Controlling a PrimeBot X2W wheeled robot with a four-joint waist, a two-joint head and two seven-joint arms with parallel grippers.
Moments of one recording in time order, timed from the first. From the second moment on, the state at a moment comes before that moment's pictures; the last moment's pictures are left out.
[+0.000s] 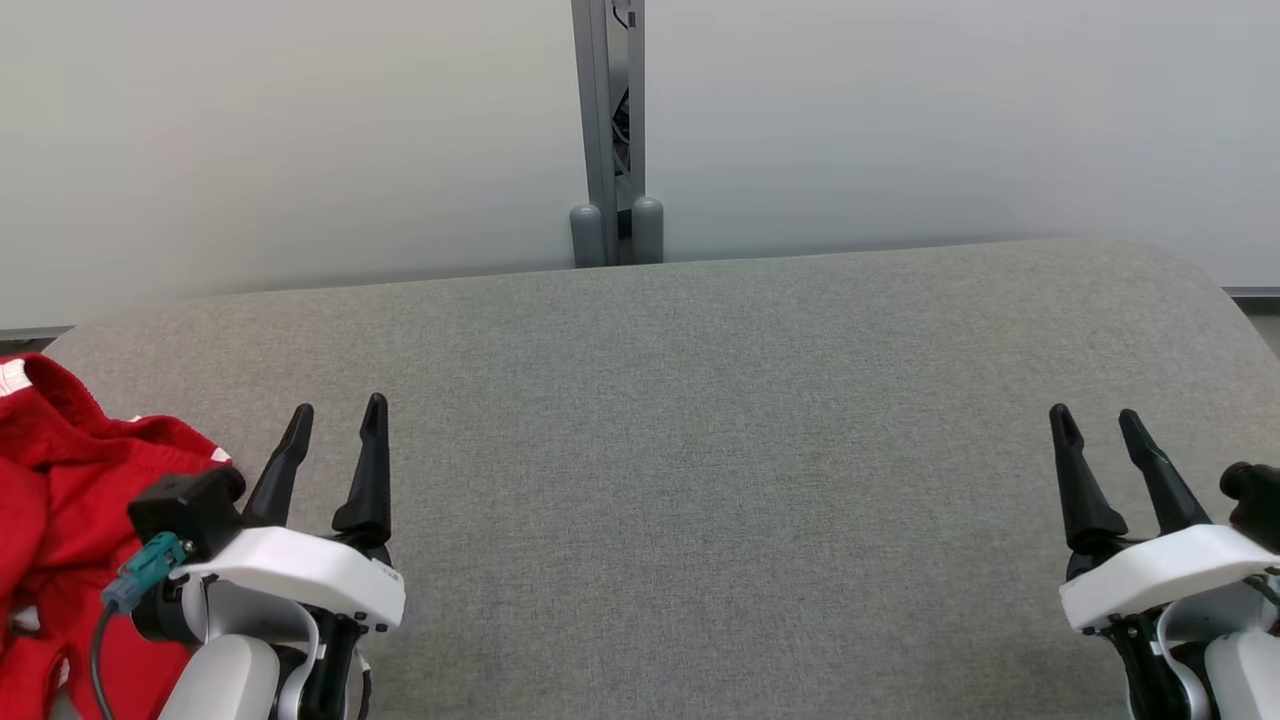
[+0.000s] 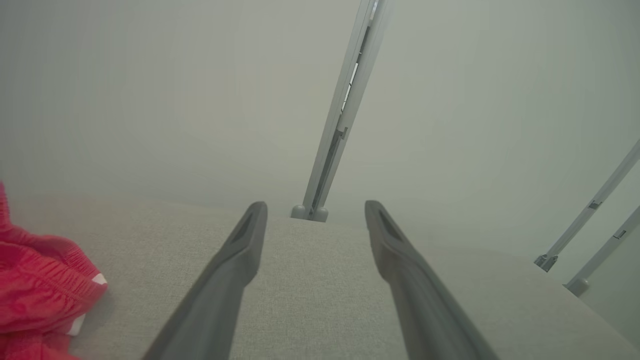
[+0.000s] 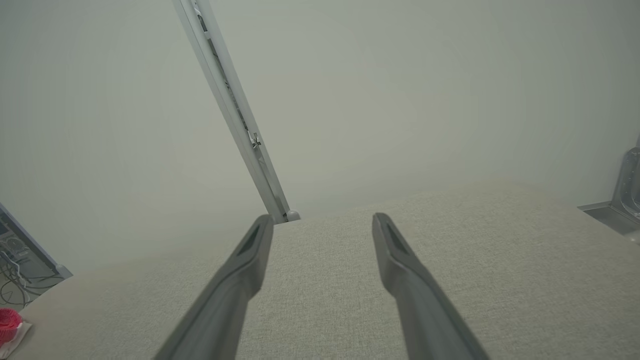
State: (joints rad) left arm -0.19 0.18 -0.19 0.22 -0.59 0.06 -0.11; right arm -0.17 -0.15 0.00 0.28 0.47 0.13 -0.09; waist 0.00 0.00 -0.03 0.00
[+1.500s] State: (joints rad) left arm -0.05 0.17 -0.16 0.21 -0.23 0.10 -0.11; right arm -0.07 -0.07 0.05 0.27 0.21 0.13 -0.20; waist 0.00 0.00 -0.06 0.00
